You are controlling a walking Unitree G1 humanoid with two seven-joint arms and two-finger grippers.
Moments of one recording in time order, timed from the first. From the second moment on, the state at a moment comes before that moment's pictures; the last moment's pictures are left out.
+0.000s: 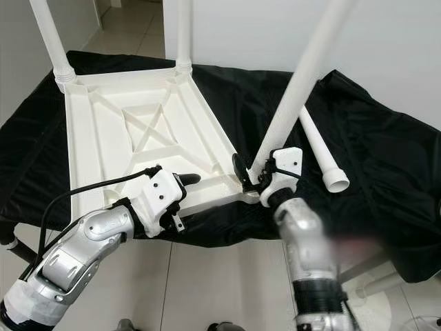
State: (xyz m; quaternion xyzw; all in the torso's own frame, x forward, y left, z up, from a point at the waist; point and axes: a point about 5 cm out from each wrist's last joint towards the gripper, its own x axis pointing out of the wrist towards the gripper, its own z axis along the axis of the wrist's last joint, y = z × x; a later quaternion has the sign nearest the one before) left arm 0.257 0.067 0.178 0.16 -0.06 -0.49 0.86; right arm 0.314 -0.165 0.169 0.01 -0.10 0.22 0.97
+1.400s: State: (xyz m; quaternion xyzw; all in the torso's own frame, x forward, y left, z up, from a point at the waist) left arm 0.257 0.068 0.175 0.17 -0.05 -0.49 0.86; right arm 0.346 -0.179 0.155 0.00 -0.06 0.22 0.97
